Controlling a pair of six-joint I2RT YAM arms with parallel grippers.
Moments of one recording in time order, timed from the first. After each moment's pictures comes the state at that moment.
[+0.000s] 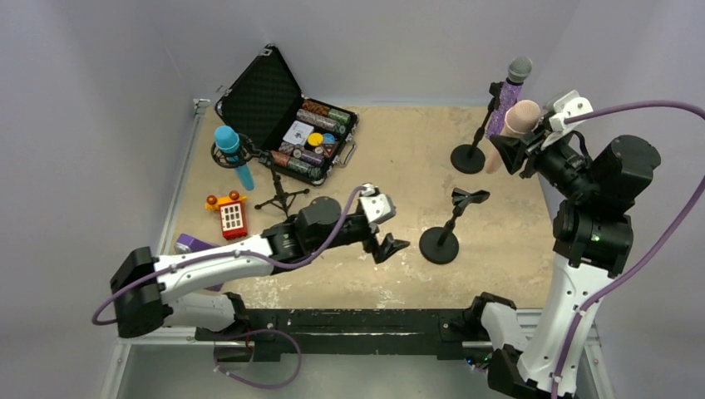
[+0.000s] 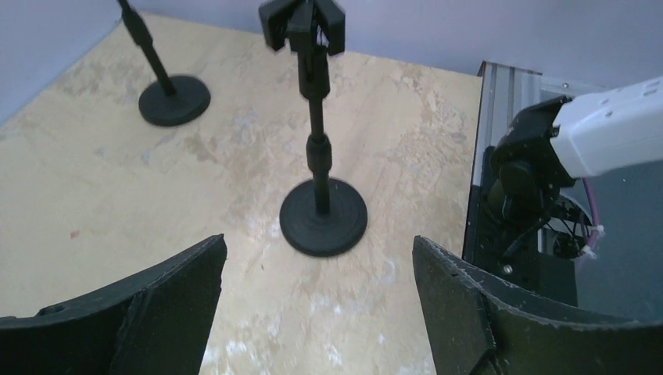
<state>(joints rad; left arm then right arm) -1.11 1.18 0.82 0.23 0.10 0.00 -0.32 0.92 1.53 -0.66 -0.85 -0.24</state>
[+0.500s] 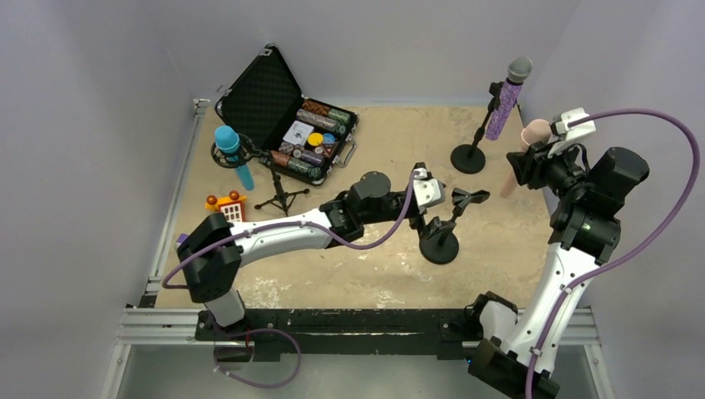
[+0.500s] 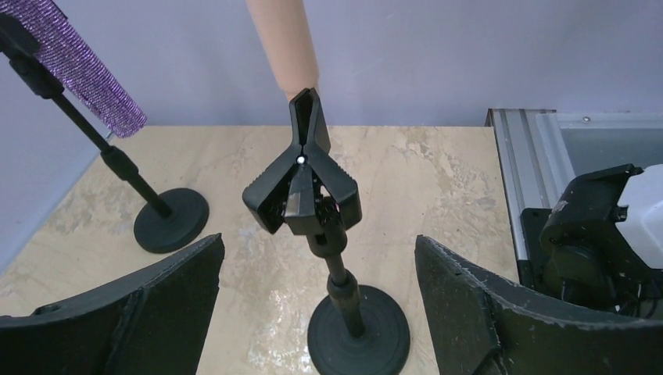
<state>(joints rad) -1.08 1.66 1.20 0.44 0.29 0.15 -0.53 0.88 1.30 -0.66 -0.81 -0.28</state>
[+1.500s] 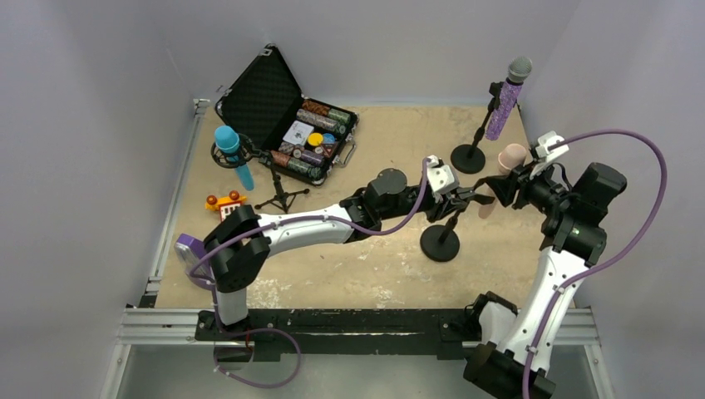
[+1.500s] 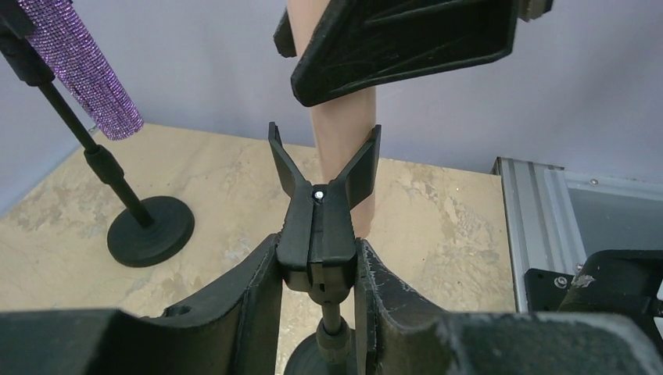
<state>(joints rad) -1.08 1.84 1.35 0.52 0.24 0.03 -0.56 0.85 1.10 -0.71 -1.02 -0.40</state>
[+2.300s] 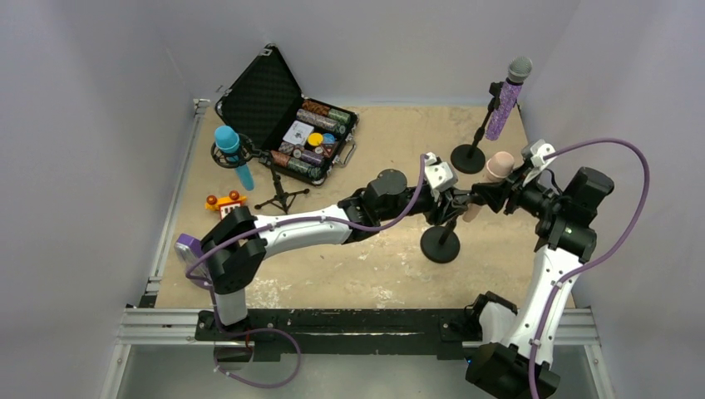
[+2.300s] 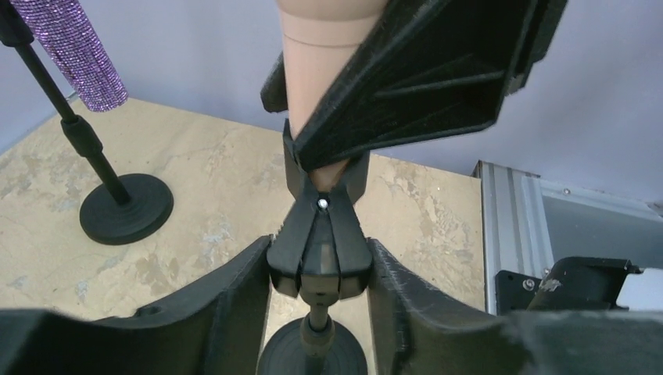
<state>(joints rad) -1.09 1.82 1.34 0.49 0.21 -0.08 -0.53 0.84 0.97 -0.60 -1.21 -0.39</state>
